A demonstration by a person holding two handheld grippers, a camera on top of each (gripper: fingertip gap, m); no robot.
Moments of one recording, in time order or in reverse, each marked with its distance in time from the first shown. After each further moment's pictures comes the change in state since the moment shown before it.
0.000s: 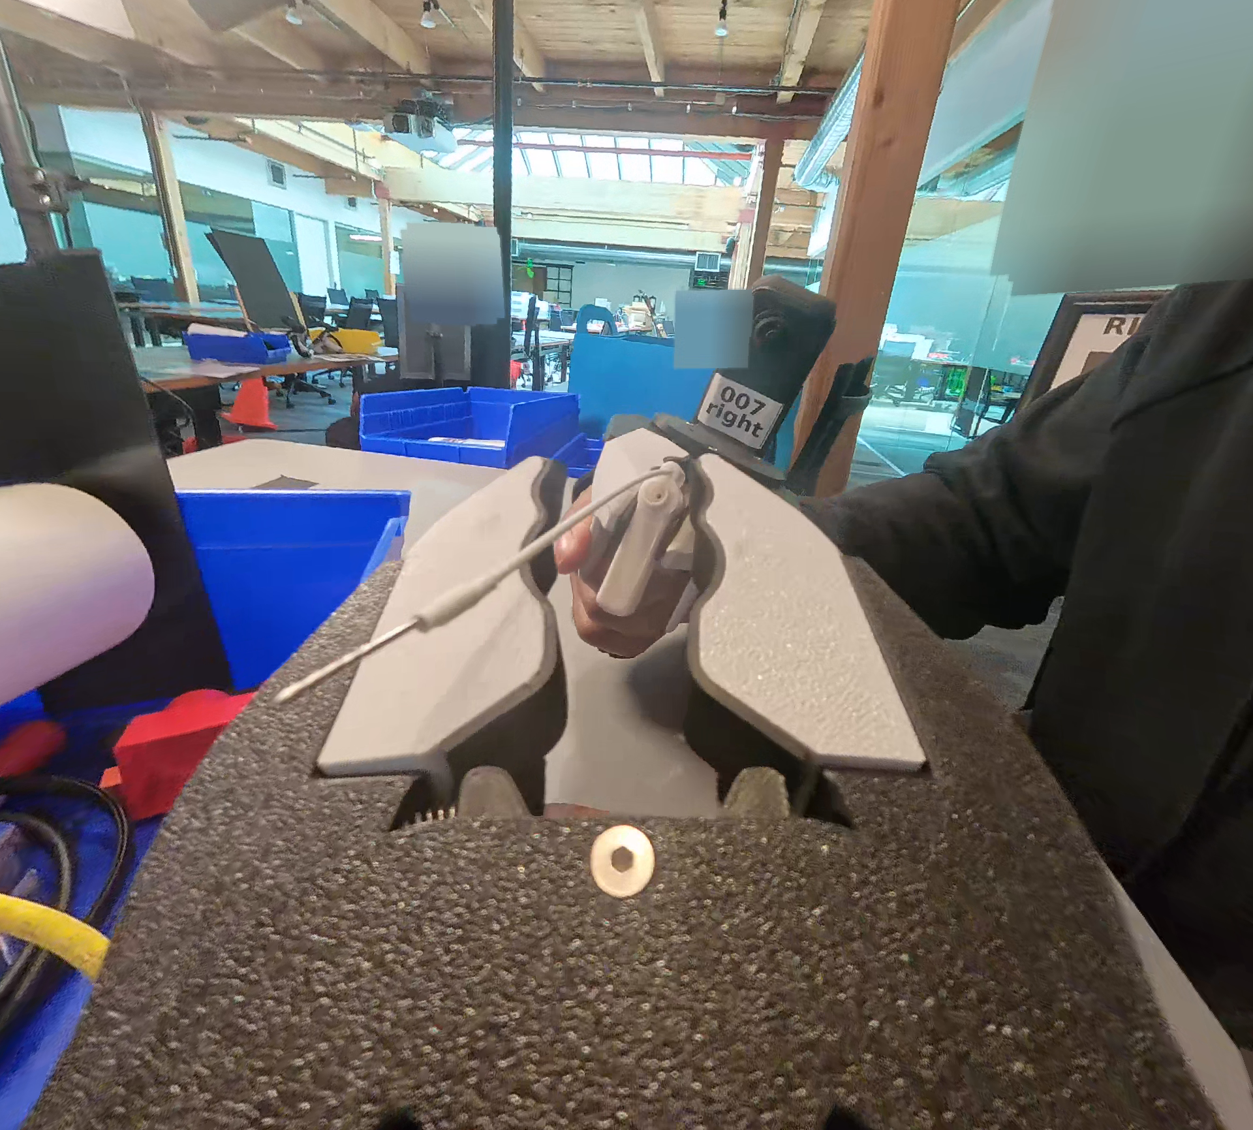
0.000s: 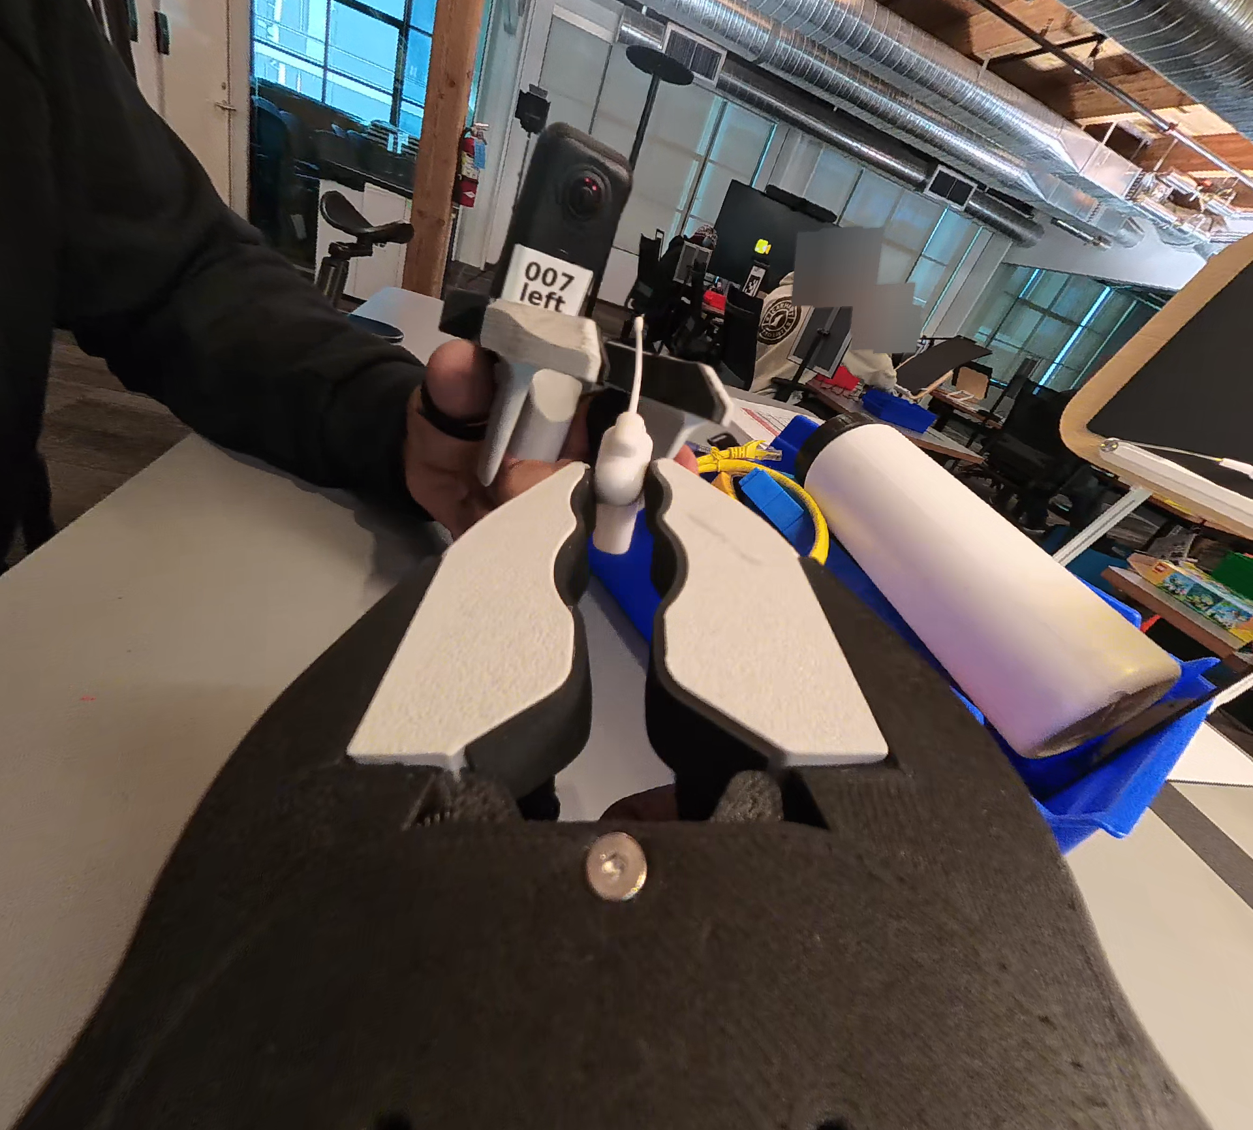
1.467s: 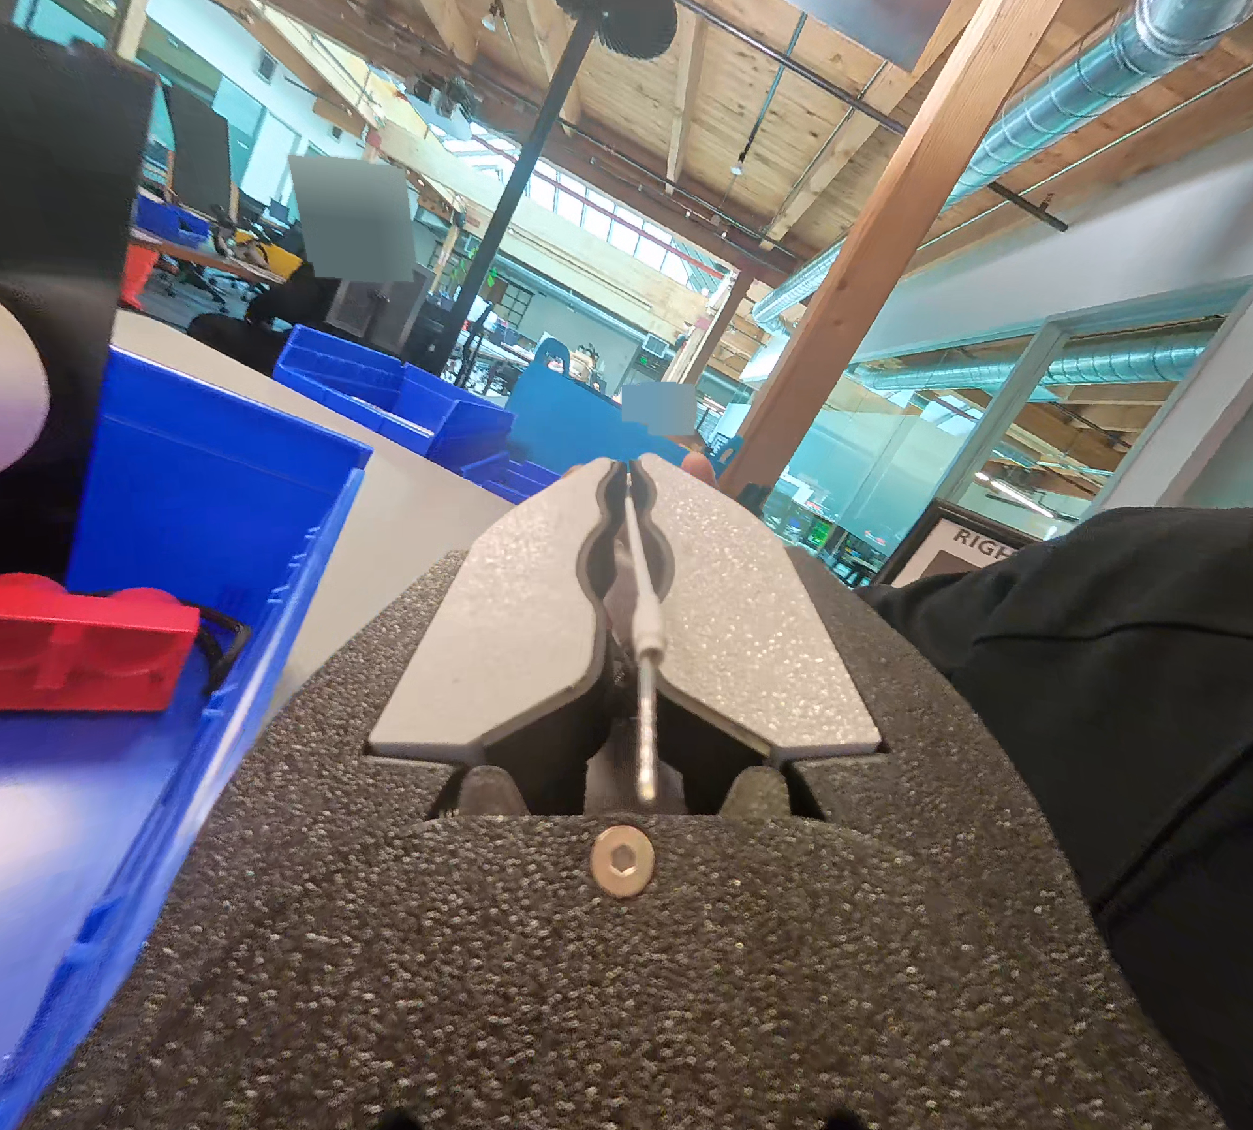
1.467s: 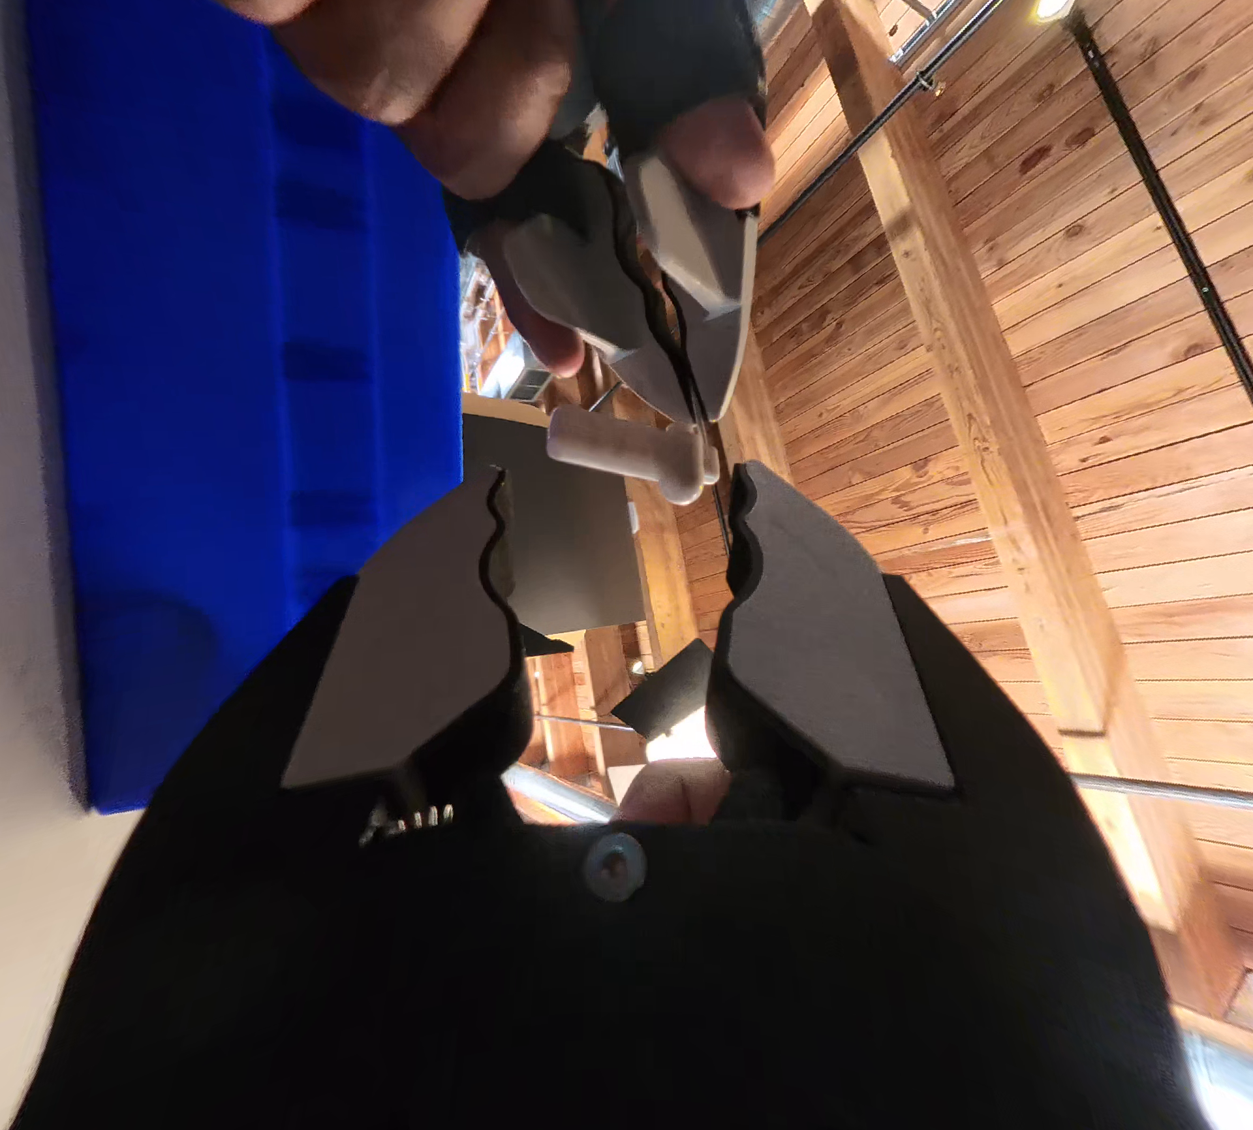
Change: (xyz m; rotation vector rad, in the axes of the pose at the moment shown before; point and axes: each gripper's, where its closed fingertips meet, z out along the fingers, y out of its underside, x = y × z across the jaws) left arm -0.014 -0.012 -0.004 0.097 -0.006 -0.426; right arm 0.022 0.001 0.006 -0.276 0.597 -1.617
